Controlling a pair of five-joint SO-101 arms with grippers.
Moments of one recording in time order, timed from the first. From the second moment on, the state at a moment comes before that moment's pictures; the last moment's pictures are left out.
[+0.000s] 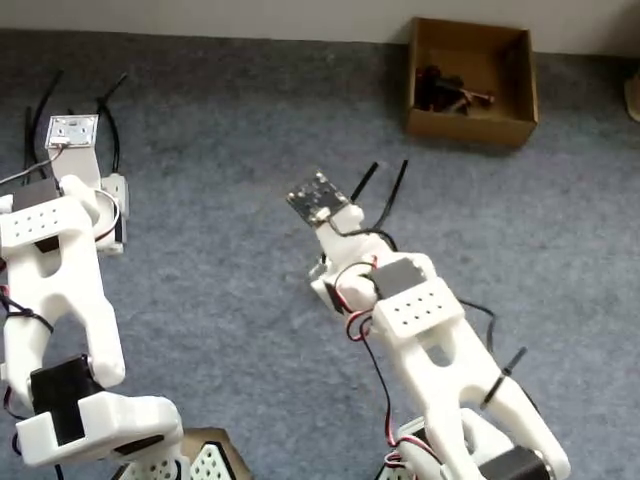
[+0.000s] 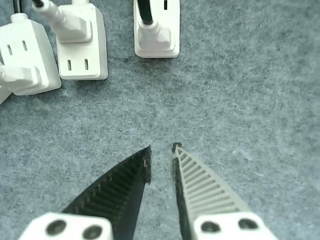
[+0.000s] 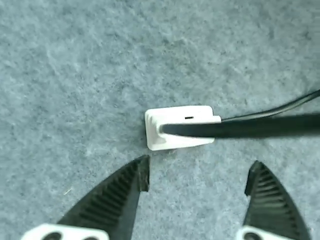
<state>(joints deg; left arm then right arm) -27.9 -5.1 20.6 66.8 -9.7 -30.6 -30.9 47.1 52.1 17.8</state>
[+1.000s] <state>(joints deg) 0.7 -5.1 7.2 89.9 -14.6 -7.0 -83.3 85.7 59.9 17.6</state>
